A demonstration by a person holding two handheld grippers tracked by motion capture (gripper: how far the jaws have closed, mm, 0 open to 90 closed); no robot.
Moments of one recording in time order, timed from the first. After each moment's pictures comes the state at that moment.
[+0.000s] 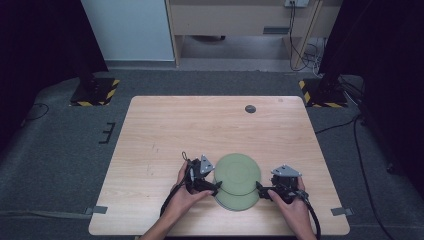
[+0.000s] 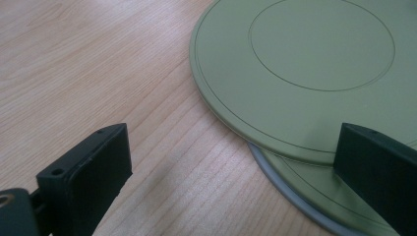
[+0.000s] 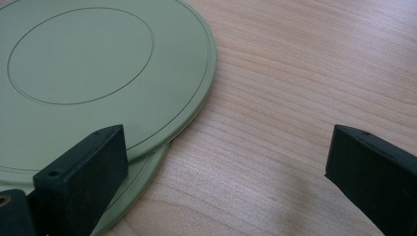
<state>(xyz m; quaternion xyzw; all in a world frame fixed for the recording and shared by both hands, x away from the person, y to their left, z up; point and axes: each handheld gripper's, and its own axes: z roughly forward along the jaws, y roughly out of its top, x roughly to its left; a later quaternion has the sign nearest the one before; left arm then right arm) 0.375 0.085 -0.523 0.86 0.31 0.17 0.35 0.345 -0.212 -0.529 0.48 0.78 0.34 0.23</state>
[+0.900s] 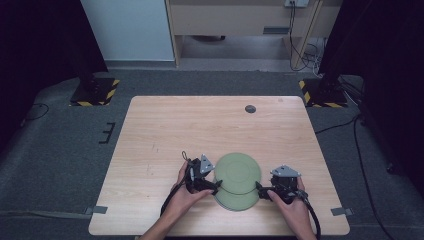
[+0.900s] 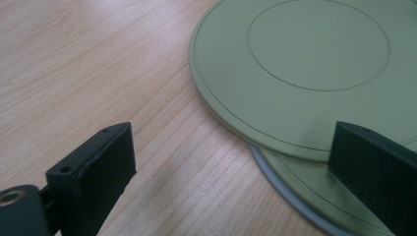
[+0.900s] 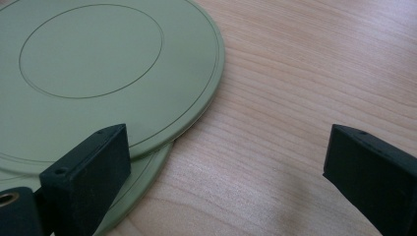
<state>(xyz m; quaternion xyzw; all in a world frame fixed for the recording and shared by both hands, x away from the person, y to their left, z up) 0.376 0.085 -0.521 0.86 0.31 0.18 0.36 0.344 -0.210 -0.528 0.47 0.78 0.34 0.23</state>
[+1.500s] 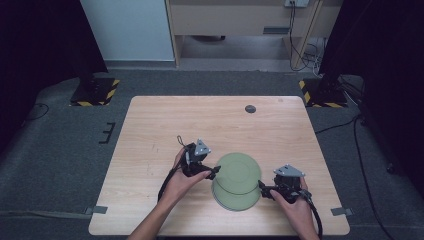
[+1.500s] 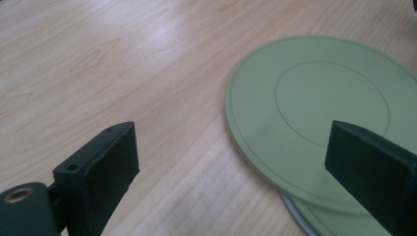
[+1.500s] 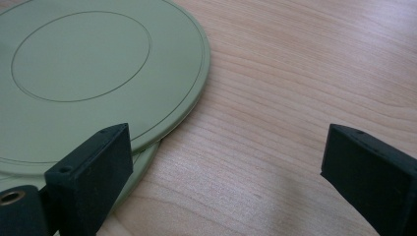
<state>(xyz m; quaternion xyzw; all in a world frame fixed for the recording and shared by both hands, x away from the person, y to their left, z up) 0.415 0.094 -0.484 0.85 0.33 0.15 0.39 0.344 -0.218 -0.526 0.48 0.77 0.34 0.24</state>
